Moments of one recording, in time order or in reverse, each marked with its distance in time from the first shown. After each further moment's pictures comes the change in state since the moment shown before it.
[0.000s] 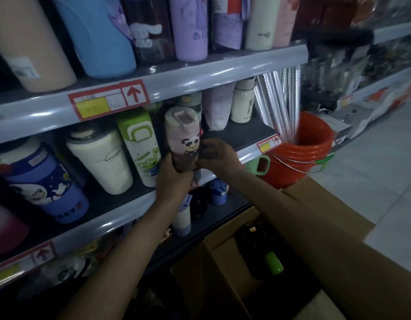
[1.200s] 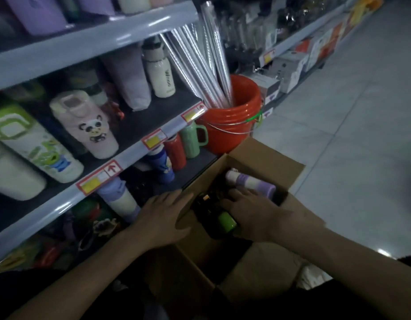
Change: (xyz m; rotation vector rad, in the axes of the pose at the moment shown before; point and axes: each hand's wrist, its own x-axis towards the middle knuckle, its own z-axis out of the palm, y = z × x) left_hand -0.109 -0.055 0.096 1.177 -0.785 0.657; right_hand -0.220 0.117 -0.167 -1.134 -0.508 -0.004
